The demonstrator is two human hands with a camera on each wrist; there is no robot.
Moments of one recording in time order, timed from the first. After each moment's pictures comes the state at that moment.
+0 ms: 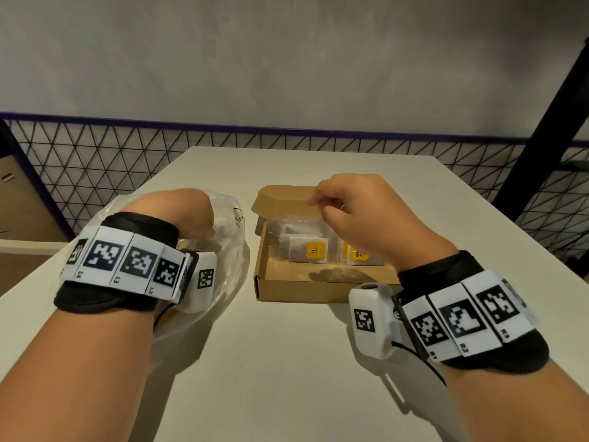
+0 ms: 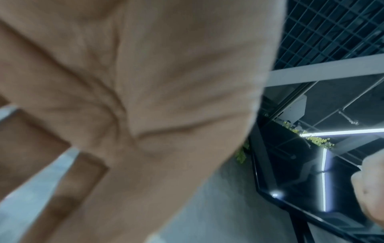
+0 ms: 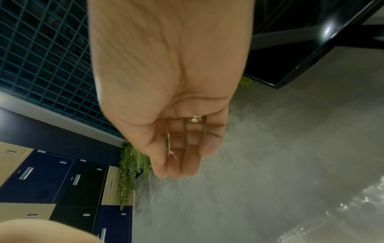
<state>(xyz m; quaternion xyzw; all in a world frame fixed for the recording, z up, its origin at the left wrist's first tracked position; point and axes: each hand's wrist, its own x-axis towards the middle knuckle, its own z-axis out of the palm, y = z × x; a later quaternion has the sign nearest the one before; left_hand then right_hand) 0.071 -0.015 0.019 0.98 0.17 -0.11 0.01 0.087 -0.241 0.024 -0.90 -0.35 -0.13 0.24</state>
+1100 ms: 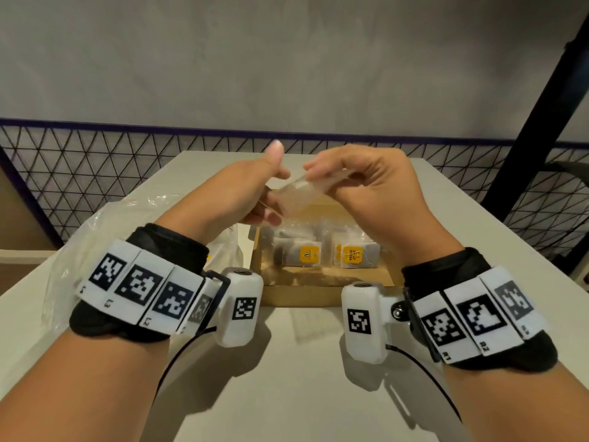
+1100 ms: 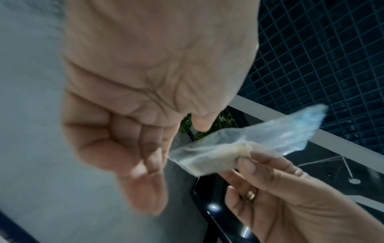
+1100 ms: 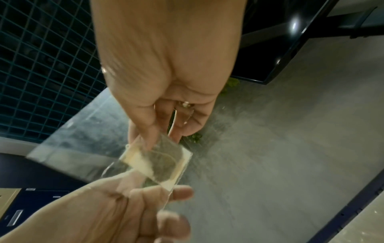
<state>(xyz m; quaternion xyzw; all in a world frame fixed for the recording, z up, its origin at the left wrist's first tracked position) 0.060 -0.078 0.040 0.85 0.00 0.04 0.53 0.092 -0.246 0.029 -0.72 -0.40 -0.19 0.53</state>
